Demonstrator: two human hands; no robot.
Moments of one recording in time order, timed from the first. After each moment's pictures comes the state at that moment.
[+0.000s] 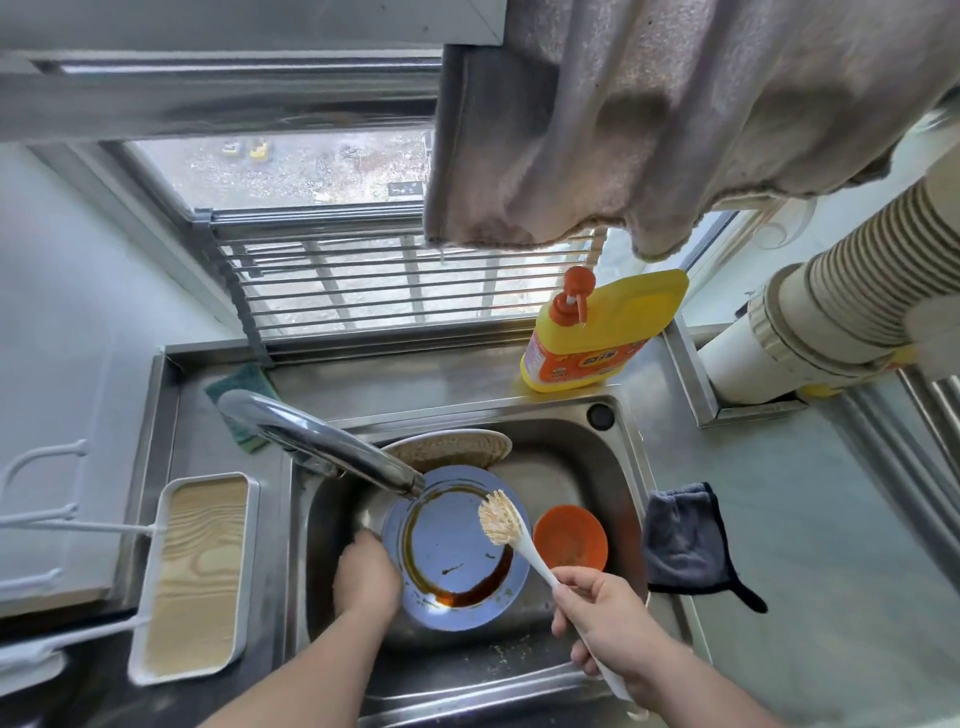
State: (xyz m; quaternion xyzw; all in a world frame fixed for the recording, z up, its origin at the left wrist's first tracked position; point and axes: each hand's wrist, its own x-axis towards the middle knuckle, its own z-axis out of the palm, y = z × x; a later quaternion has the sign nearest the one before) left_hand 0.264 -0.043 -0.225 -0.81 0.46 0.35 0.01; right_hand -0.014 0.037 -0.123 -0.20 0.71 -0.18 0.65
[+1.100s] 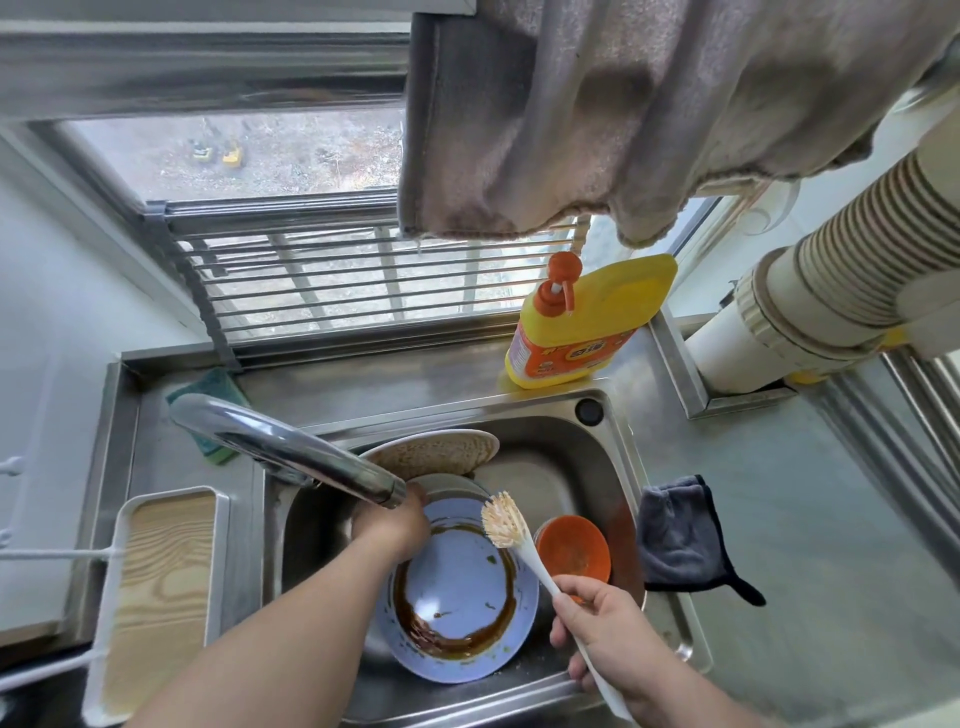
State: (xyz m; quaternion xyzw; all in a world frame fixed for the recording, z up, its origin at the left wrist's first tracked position) left_hand 0.230 -0.122 -0.272 -0.67 0.62 0.34 0.20; right_hand -0.014 0.051 -0.137 -0.19 0.71 -0.22 0.64
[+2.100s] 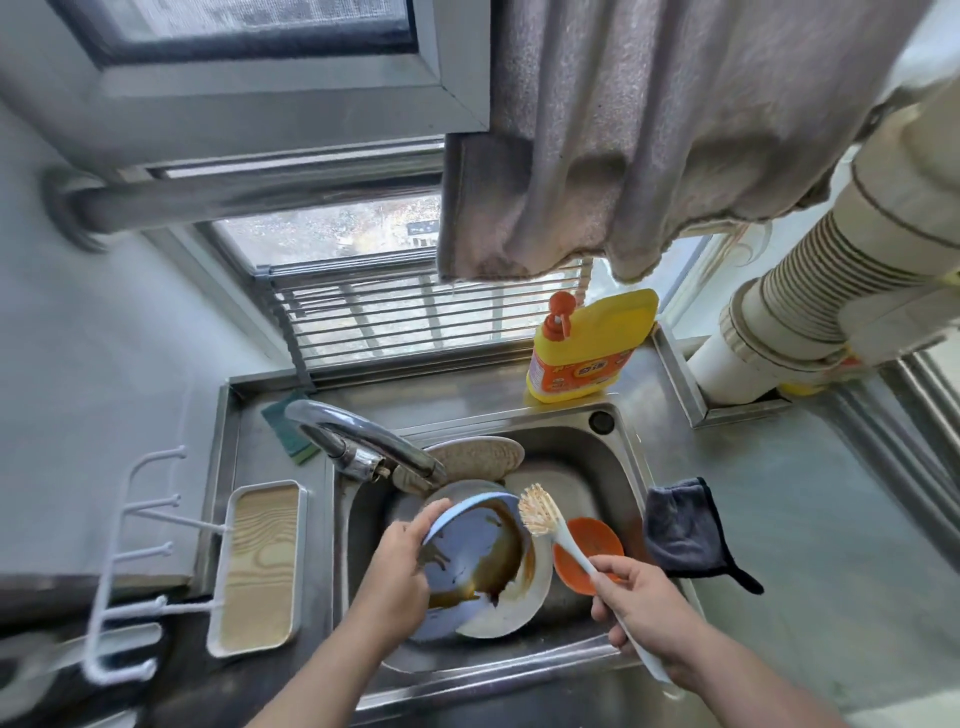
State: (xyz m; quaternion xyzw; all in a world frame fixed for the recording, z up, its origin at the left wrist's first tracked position) left_hand 0.270 -0.030 -0.114 -0.61 0.62 0.49 -0.09; right_hand -0.033 0.054 -0.083 -0.20 0.70 -0.24 0.64
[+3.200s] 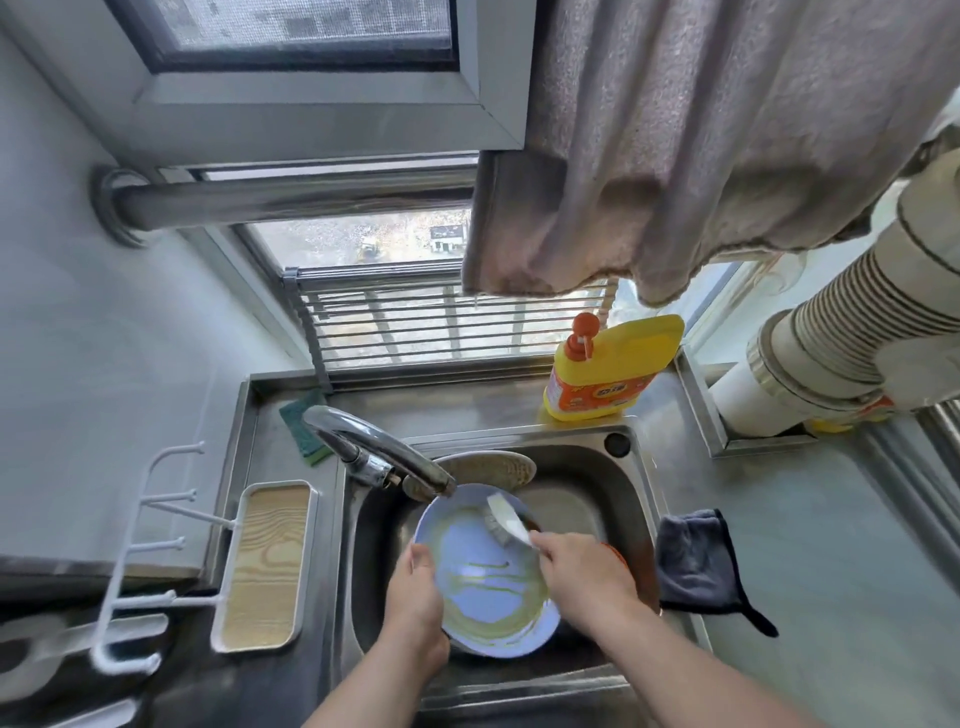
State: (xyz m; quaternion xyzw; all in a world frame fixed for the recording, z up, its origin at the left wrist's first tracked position) left_hand 0.217 -0.014 -0.117 -0.69 0.04 0.61 -0.39; right_hand 0.015 -0.018 -0.083 -0.62 0.69 0.05 0.38
